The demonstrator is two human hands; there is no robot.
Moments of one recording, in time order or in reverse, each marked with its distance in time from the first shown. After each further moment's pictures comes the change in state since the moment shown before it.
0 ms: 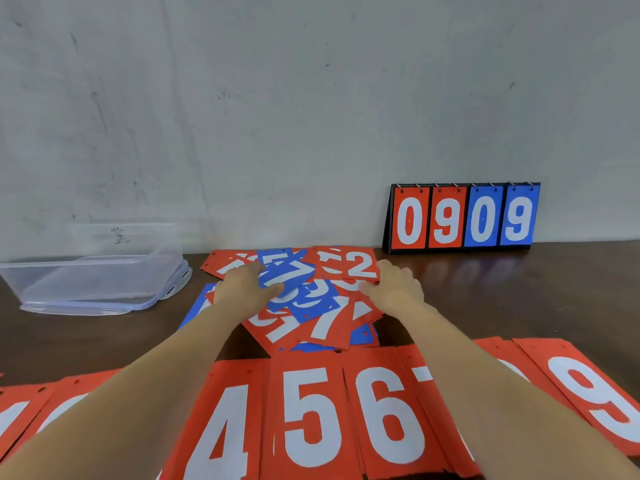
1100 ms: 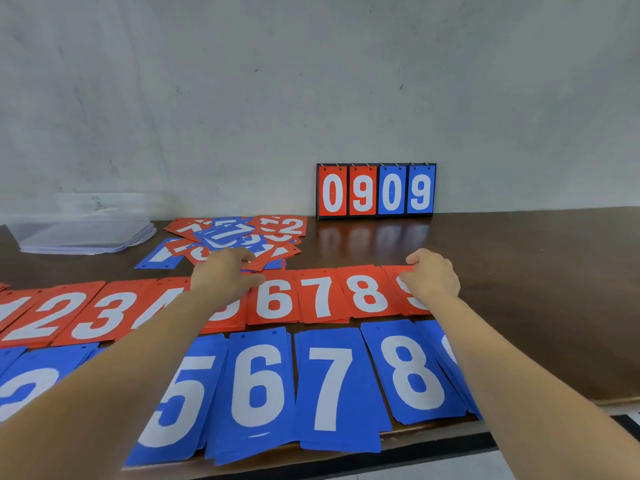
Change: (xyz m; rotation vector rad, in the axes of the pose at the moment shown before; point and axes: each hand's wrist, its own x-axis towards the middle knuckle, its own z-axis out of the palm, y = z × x) left_hand -0.197 0.119 0.010 0.110 0.073 0.081; right_hand -0.142 0.203 -0.101 0.014 0.273 0.164
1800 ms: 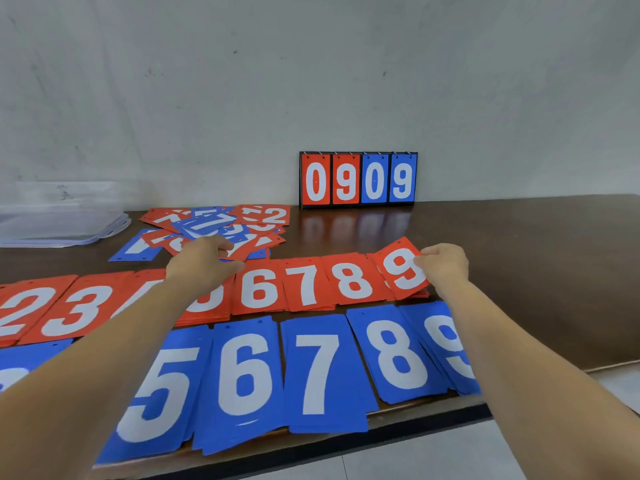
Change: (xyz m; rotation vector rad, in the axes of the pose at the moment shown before) left_hand 0.006 -0.013 0.000 -0.126 0.009 -0.016; right_hand 0.001 0.028 -0.023 0.458 -0.003 0.342
